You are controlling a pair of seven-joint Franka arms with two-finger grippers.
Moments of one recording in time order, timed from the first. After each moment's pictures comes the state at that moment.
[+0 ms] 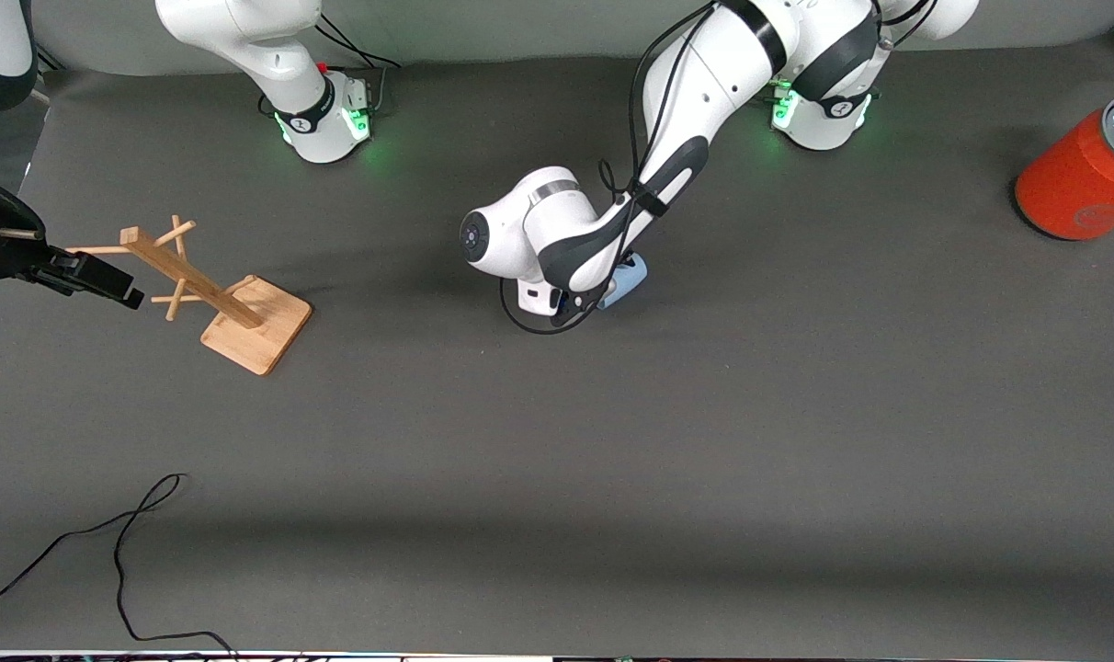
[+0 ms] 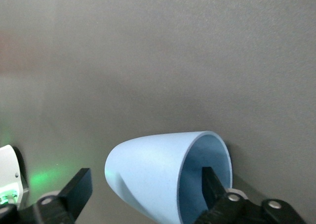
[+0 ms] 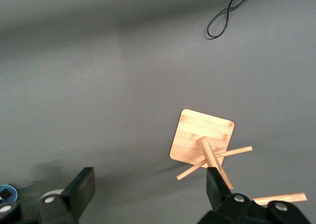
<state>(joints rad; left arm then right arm) -0.71 0.93 -0.36 -1.24 0.41 1.47 -1.56 0.08 -0.01 -0.12 -1.66 0.04 1.67 0.19</state>
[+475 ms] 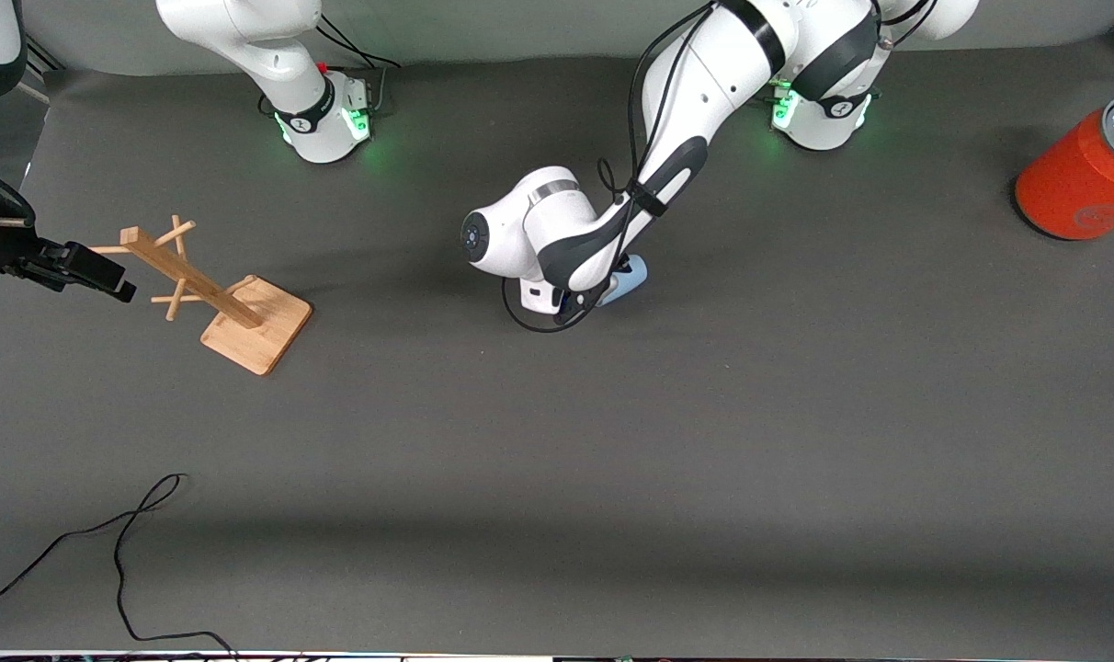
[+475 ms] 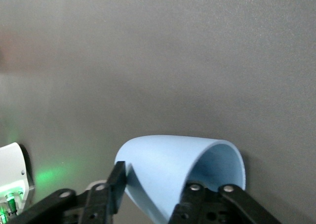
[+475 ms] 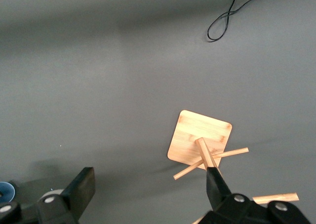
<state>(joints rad) -0.71 0.92 -0.36 -1.23 0.41 1.44 -1.56 0.06 -0.02 -0.10 -1.66 0.04 1.67 0.17</state>
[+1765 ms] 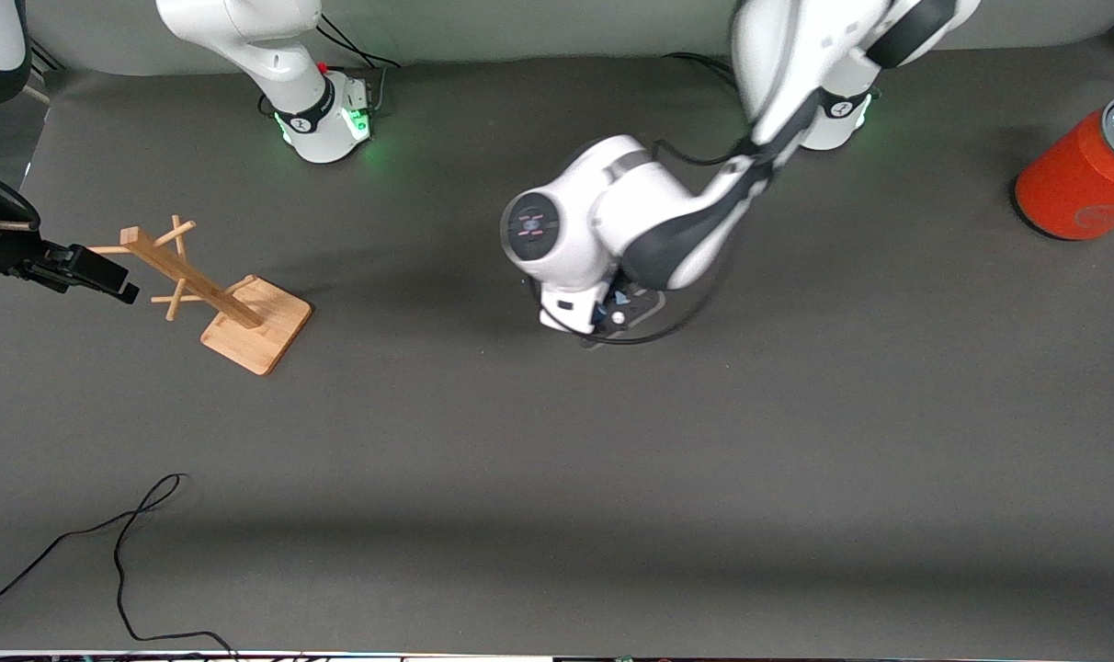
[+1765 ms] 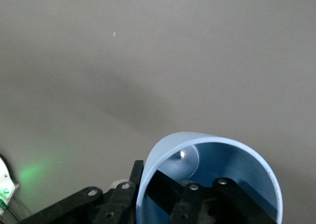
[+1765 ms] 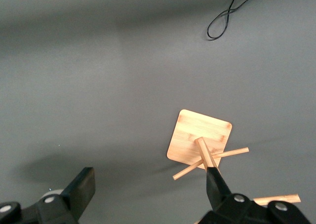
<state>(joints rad) -0.42 0.66 -0.48 -1.21 0.26 1.53 -1.34 0.05 -0.02 -0.10 -1.68 0.04 1.68 0.17</state>
